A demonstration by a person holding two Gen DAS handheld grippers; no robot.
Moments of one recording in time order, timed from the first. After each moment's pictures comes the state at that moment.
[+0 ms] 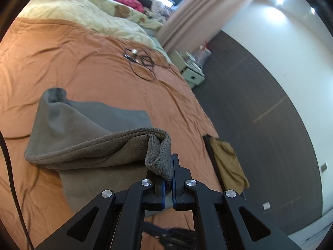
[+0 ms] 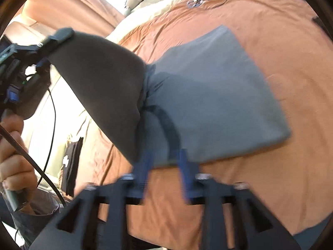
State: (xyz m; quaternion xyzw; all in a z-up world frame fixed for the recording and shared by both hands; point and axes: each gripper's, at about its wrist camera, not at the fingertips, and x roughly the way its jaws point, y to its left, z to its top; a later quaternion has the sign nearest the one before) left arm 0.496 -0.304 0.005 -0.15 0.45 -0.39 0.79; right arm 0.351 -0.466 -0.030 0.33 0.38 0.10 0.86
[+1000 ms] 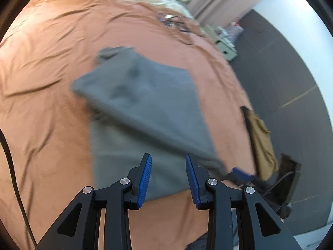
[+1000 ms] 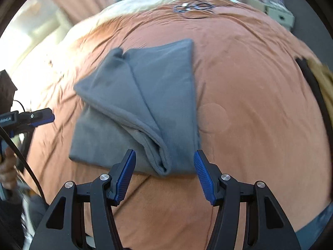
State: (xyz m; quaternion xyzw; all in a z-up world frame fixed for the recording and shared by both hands) left arm 0.487 -0.282 -0.083 -0.11 0.55 -0.30 0.78; right arm 0.375 -0.505 -0.013 0.16 0.44 0.03 0.88
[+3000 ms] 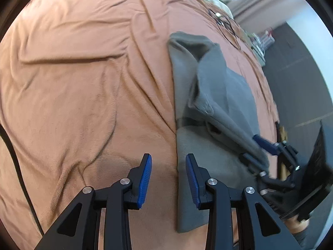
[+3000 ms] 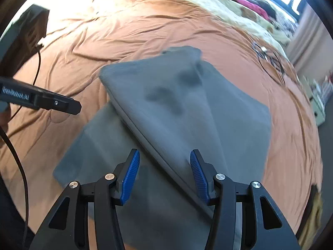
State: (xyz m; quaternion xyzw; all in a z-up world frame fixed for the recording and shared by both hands) left arm 0.555 -0.194 -0.163 -0.16 0.59 -0.23 0.76; right arm 0.524 -0.369 -0.024 -0.17 0.43 0.10 0.88
